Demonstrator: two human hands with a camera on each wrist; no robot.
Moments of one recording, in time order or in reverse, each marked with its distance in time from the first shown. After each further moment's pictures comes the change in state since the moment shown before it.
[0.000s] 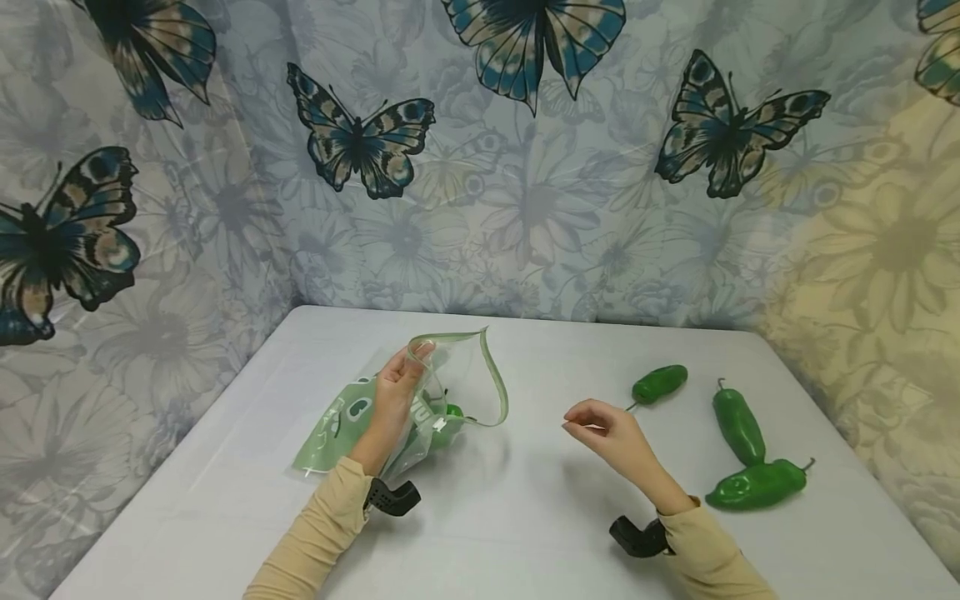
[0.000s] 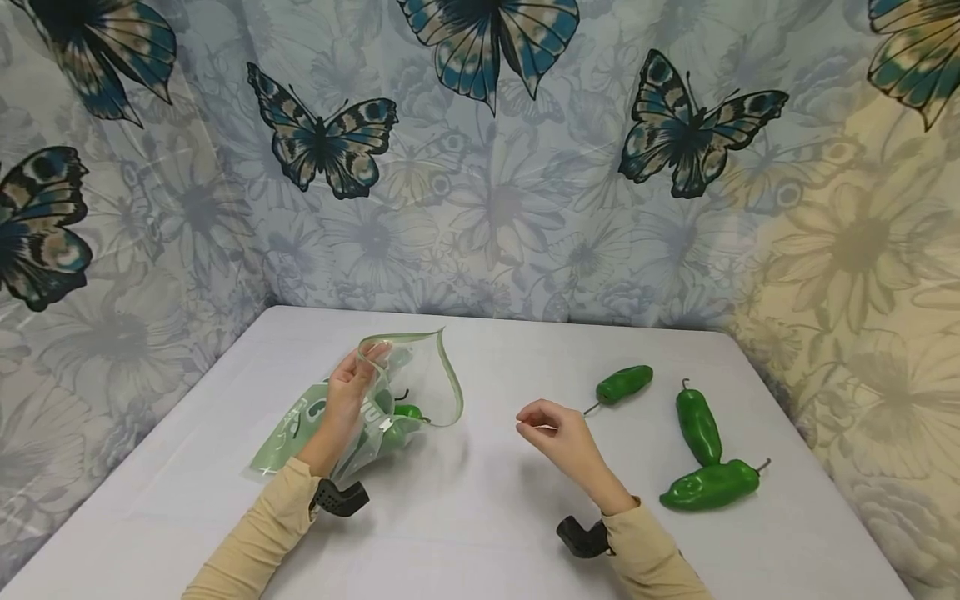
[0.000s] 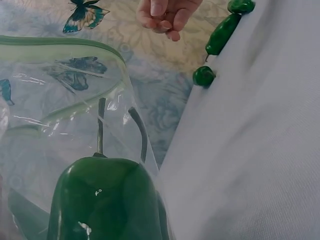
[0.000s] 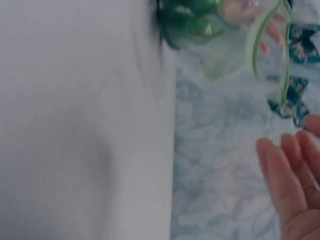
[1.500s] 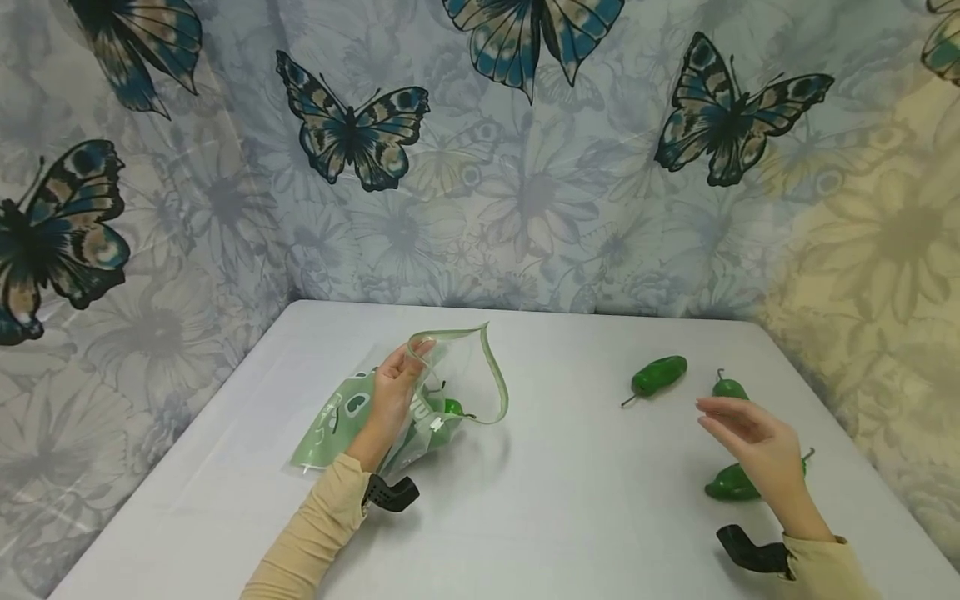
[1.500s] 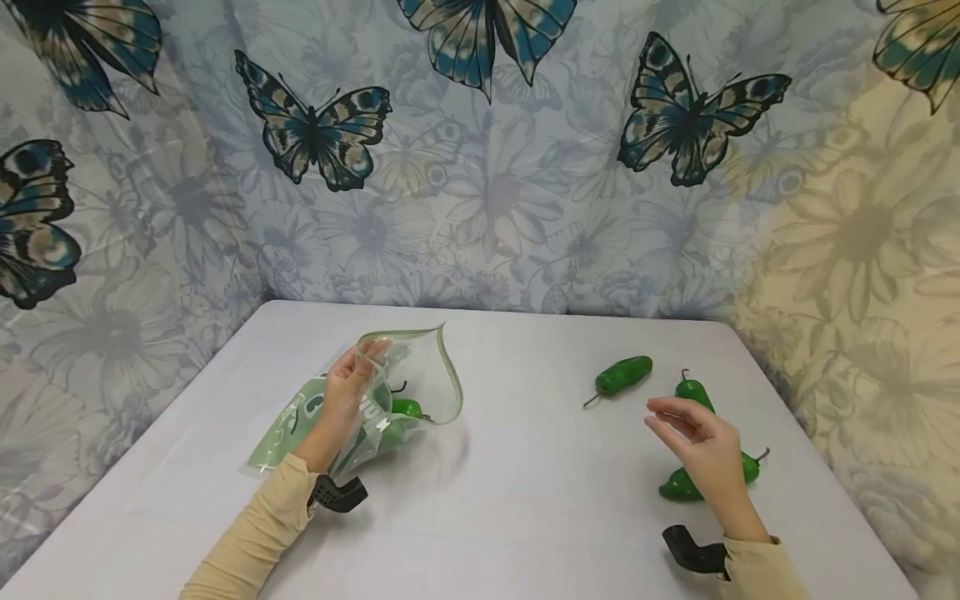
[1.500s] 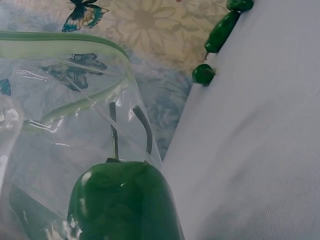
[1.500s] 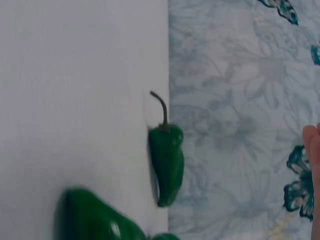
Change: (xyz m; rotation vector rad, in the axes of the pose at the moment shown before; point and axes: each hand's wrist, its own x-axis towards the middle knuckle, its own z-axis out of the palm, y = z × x) left_hand -0.002 0.002 -0.003 -0.029 -0.044 -0.021; right_hand -0.069 0.075 -0.128 0.062 0.301 -0.125
